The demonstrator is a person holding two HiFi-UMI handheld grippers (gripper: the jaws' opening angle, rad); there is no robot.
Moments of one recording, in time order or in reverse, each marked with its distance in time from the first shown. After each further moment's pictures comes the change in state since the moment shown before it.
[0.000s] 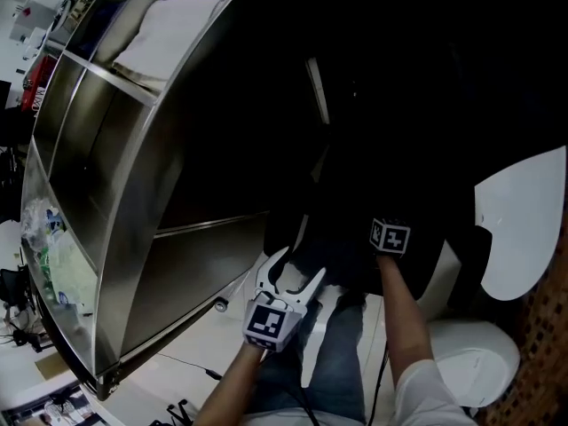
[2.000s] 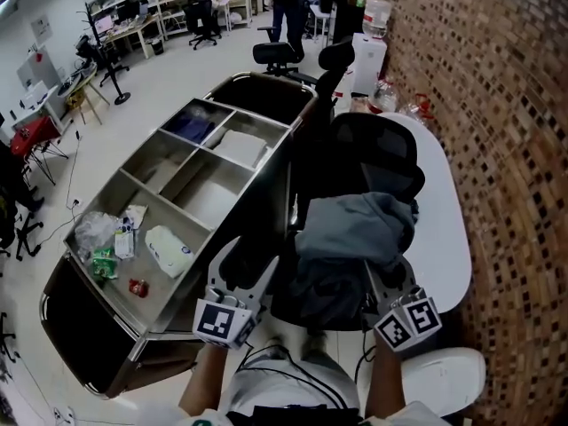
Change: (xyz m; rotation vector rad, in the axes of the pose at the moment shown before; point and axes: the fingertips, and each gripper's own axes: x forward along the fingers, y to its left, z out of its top) left arm -0.321 -0.052 0.290 0.172 -0.692 -0.088; right arm -0.672 0.305 0.178 -0.334 -1.065 0.250
